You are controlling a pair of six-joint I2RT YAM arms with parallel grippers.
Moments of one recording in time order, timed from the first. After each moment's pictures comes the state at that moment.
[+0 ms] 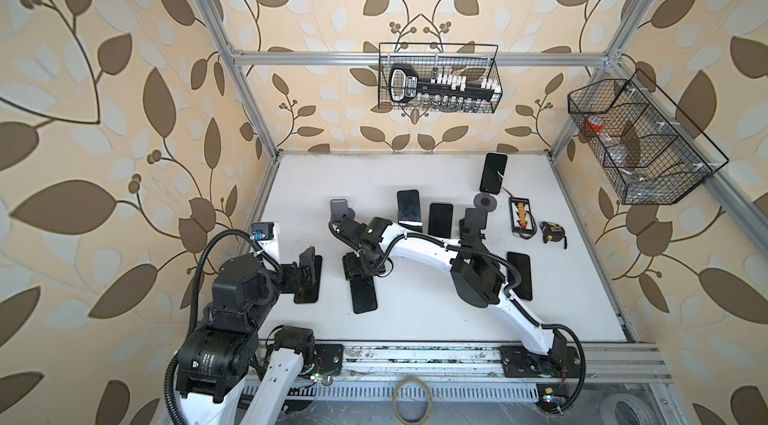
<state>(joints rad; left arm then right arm) -0.09 0.43 1.06 -1.11 -0.04 -0.13 1.04 2.46 2.14 -1.00 -0.16 0.82</state>
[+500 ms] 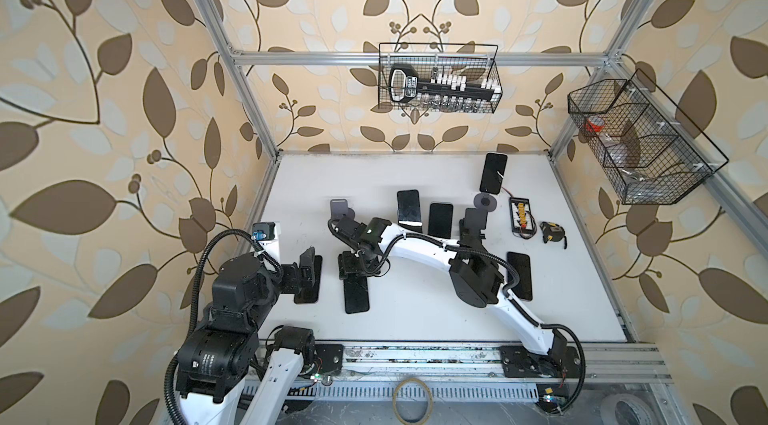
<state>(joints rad) -0.09 0.43 1.06 -1.11 -0.04 -0.11 1.04 2.47 2.15 -0.95 -0.21 0.87</state>
